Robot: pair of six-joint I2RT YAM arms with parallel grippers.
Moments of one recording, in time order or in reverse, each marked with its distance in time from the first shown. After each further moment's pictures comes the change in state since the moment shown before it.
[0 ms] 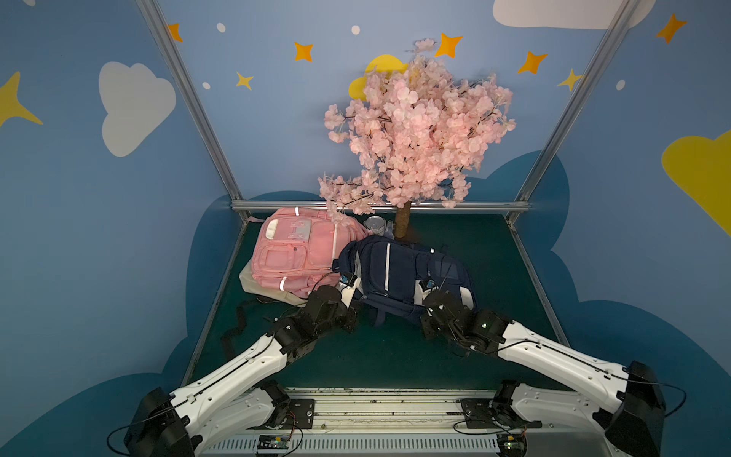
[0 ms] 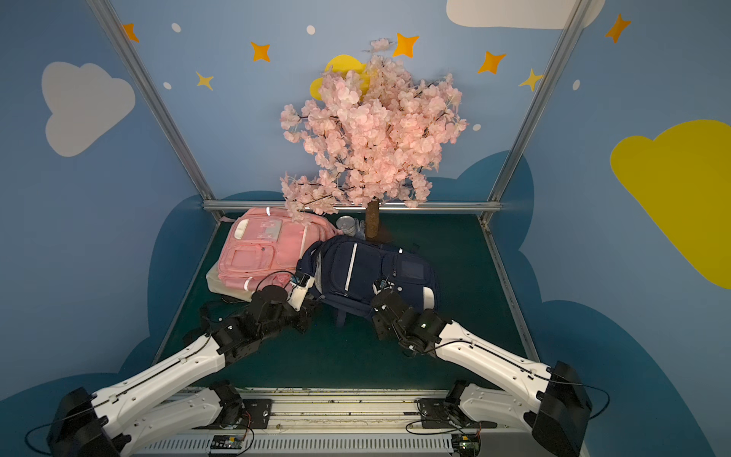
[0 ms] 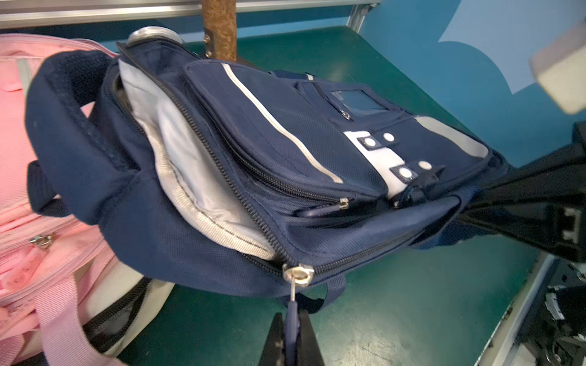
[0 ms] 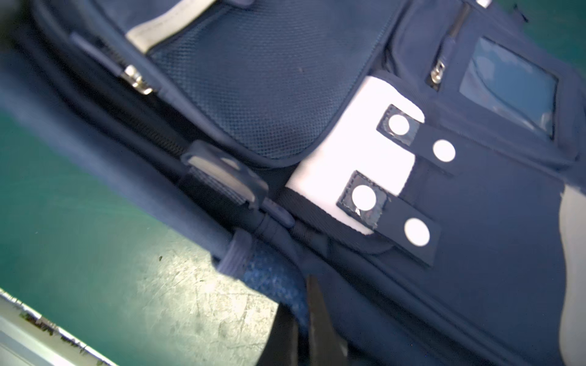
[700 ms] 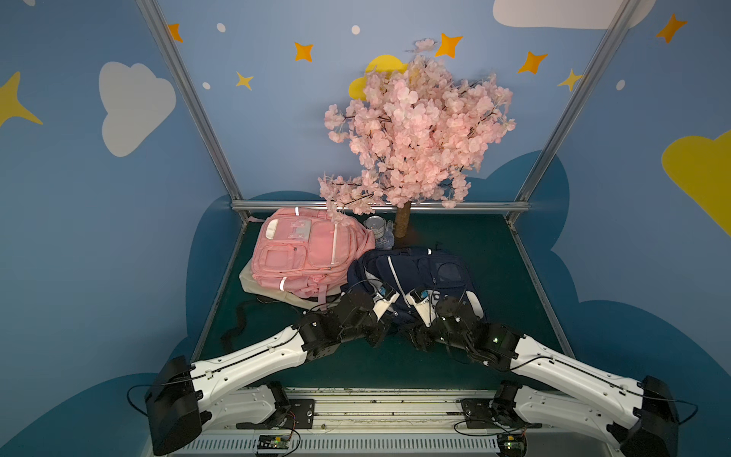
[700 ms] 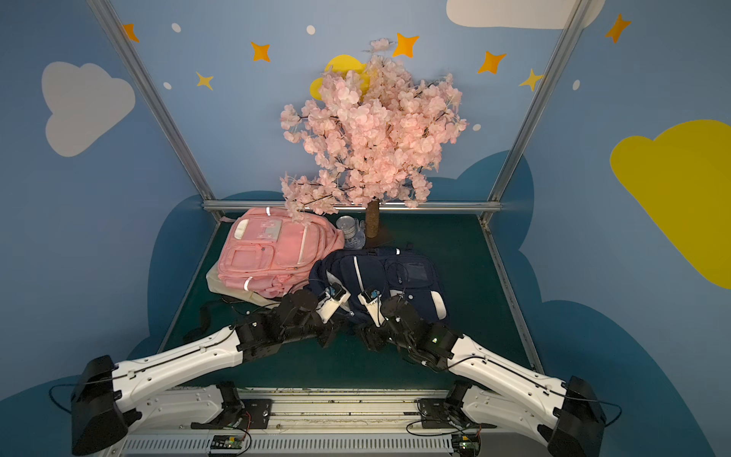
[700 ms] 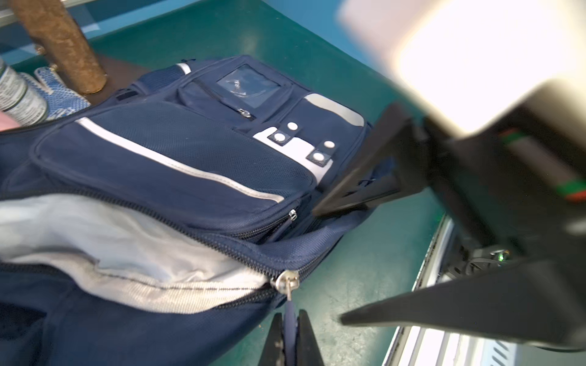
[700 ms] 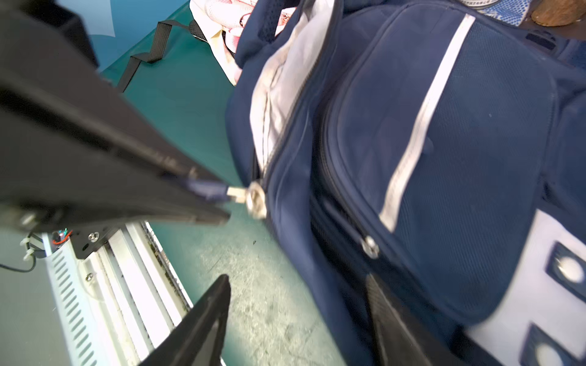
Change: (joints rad) left arm -0.240 0.164 0.161 -0.037 0.037 0.079; right arm 0.056 -0.099 -0.124 0.285 -0.298 -0.188
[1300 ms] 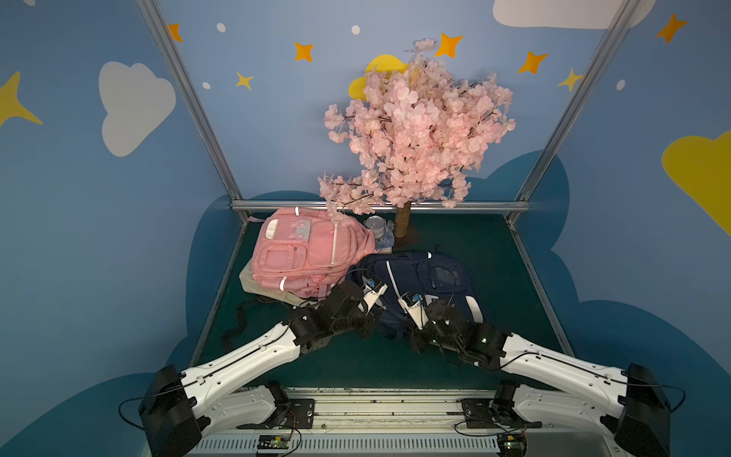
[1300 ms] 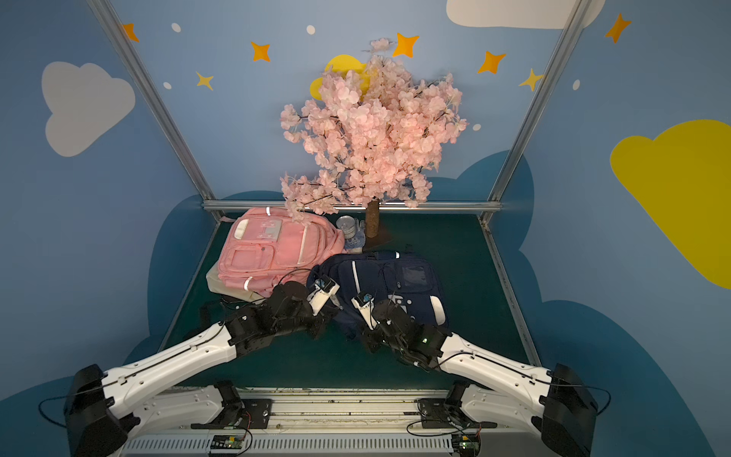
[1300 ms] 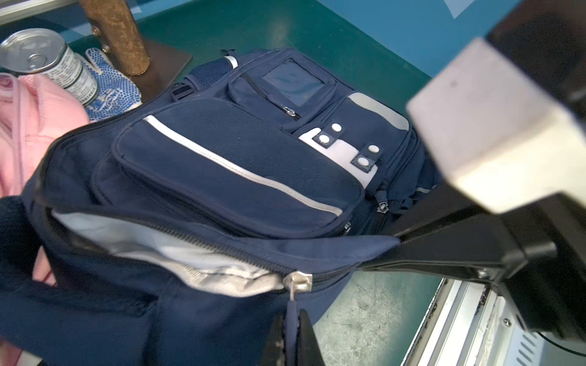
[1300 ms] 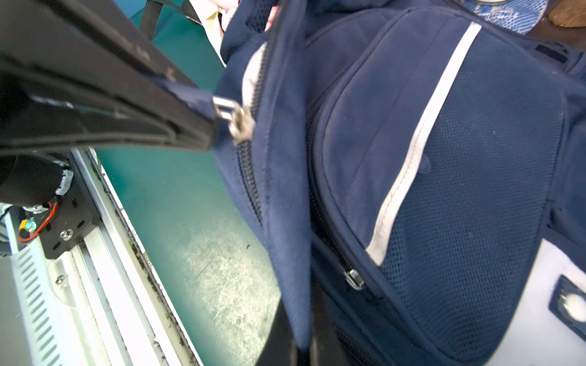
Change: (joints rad) left arm 0.145 -0.047 0.026 -0.124 0.019 0.018; right arm 0.038 0.036 -0.022 0.032 0.072 0.006
